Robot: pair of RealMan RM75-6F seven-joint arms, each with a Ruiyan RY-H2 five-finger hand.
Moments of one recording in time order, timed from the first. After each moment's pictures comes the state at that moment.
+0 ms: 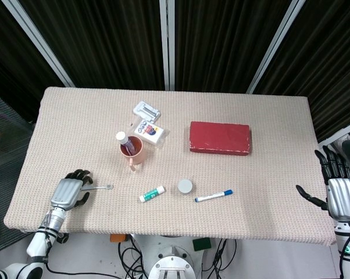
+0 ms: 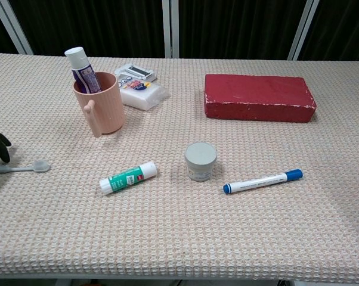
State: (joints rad) left arm -0.31 -1.48 0.02 -1.39 1.33 1.16 0.20; right arm 0.08 -1.11 0.11 -1.67 -1.53 1.55 0.04
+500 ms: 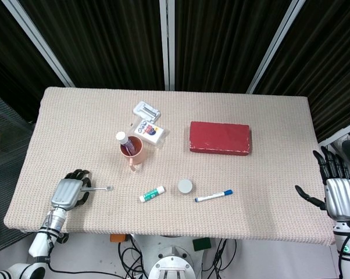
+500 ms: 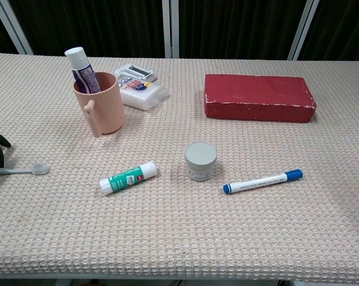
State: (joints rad) left arm -0.30 -1.51 0.02 -1.34 1.34 1.17 0.21; right arm 0.09 -1.12 0.10 -1.66 -1.53 1.54 0.03
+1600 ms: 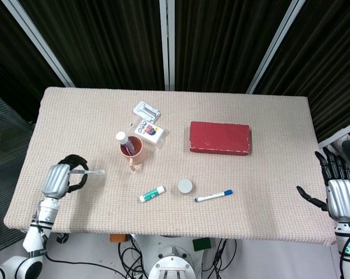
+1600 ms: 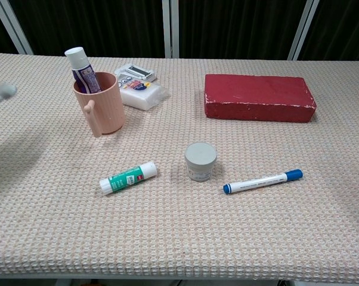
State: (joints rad) left arm -0.29 -1.42 -0.12 -1.45 1.41 1.30 -0.23; right arm 0.08 -1.12 0.10 -1.65 -1.53 1.56 0.05
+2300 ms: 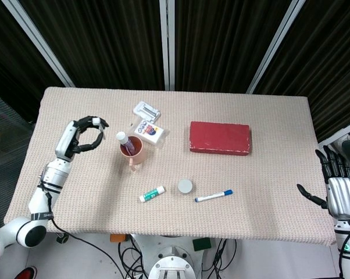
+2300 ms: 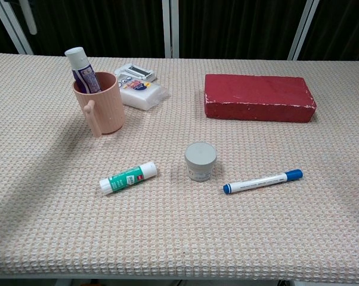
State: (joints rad) left arm -0.51 -1.24 -0.39 -1.70 1.27 1.01 -0.89; right arm 0.09 -1.13 0.11 -1.64 -1.51 1.53 0.04
